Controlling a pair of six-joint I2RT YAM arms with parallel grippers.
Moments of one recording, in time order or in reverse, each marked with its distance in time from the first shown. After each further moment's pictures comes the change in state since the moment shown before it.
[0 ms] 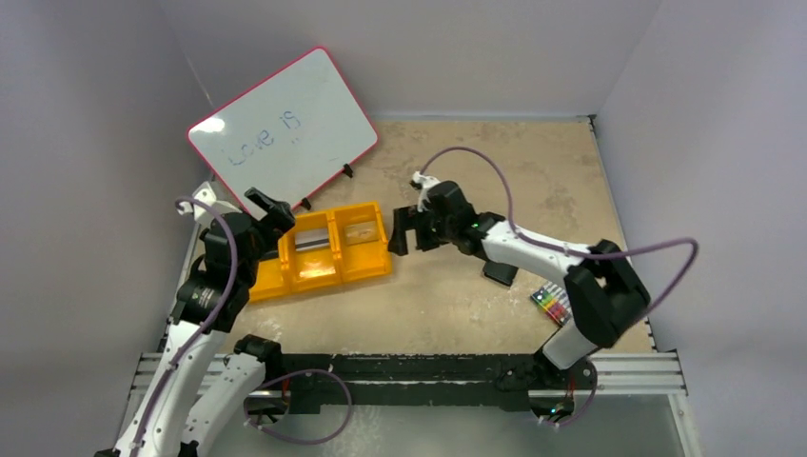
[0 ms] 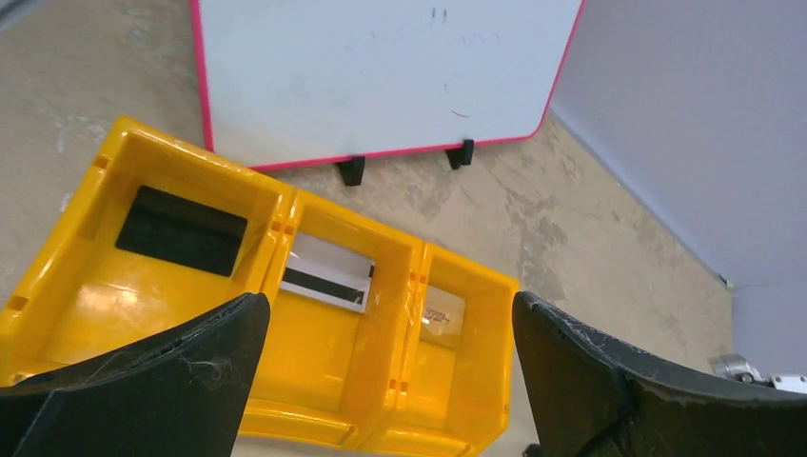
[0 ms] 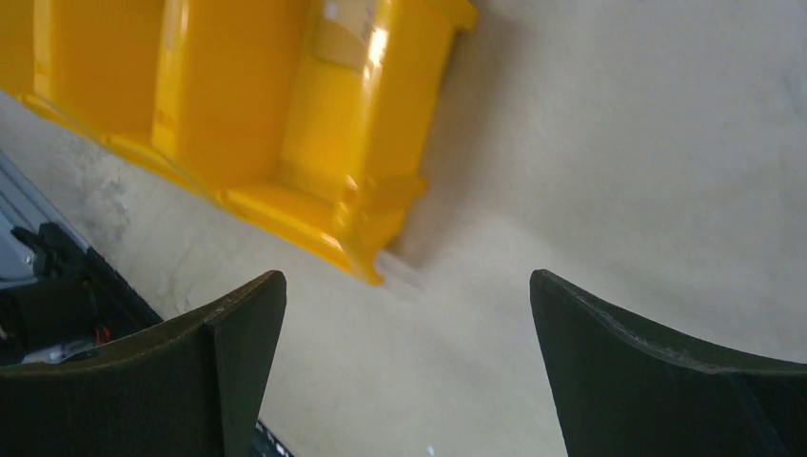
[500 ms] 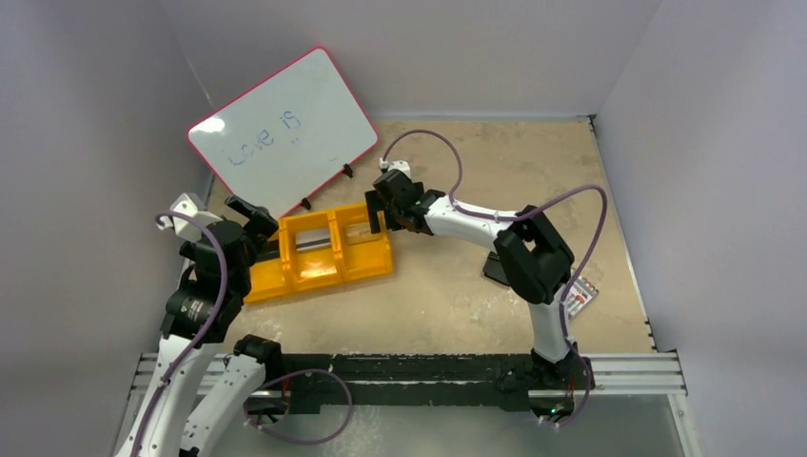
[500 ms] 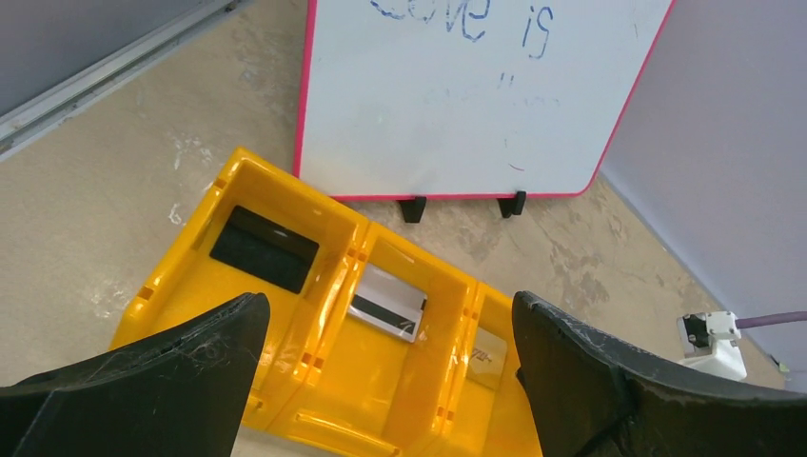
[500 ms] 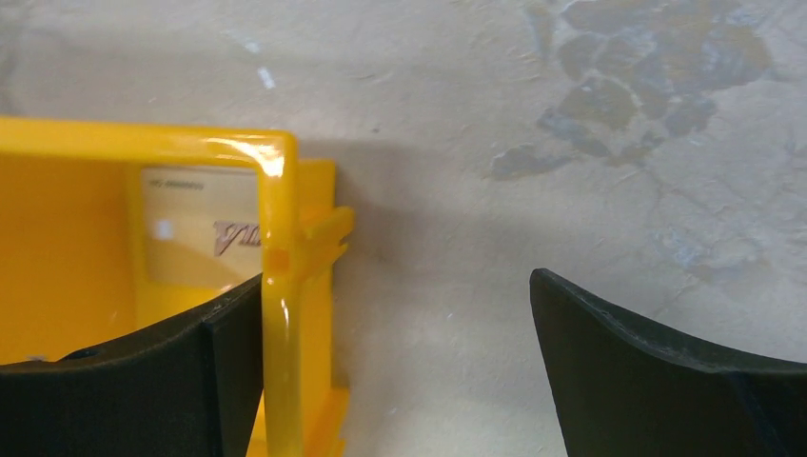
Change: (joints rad) left arm 0.006 -0.074 0.045 -0.126 -0.186 -0.024; right arm 0.122 0.474 0.521 -0.186 0.488 0.000
